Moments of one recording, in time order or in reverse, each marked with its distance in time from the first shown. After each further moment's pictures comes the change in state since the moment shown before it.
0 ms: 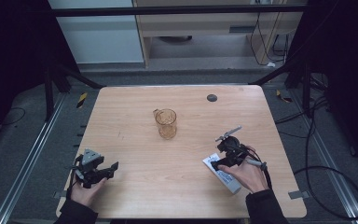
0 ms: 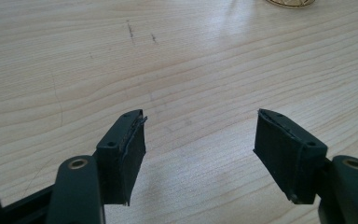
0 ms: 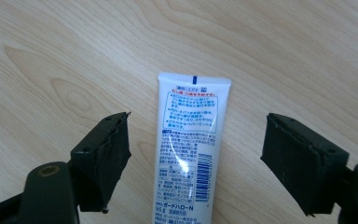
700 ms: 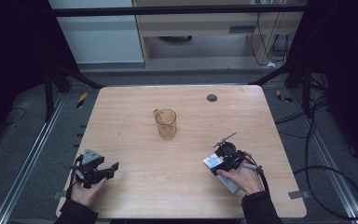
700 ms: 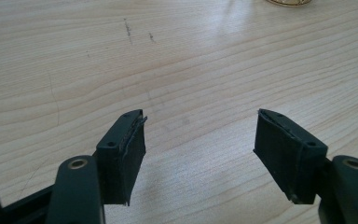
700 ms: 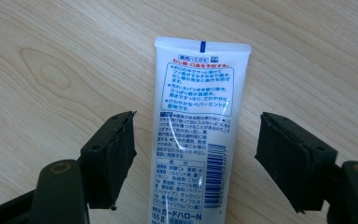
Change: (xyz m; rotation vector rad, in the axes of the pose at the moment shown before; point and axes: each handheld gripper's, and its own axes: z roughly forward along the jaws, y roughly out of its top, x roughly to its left) left arm 0.000 0.000 0.001 0.006 -0.006 0.000; right arm -0.001 -0.011 0.031 0.089 0.016 0.012
